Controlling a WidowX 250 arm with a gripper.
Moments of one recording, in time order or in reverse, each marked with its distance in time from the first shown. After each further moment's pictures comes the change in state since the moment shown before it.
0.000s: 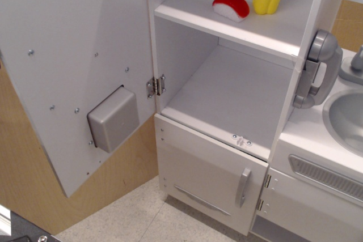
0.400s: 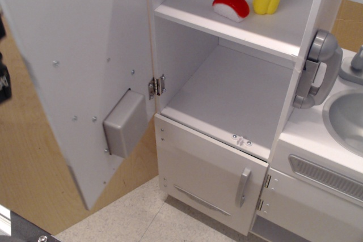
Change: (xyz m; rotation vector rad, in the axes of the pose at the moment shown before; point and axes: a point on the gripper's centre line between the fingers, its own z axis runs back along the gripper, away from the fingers) arm -0.026 -0.052 0.000 0.018 0.050 -0.227
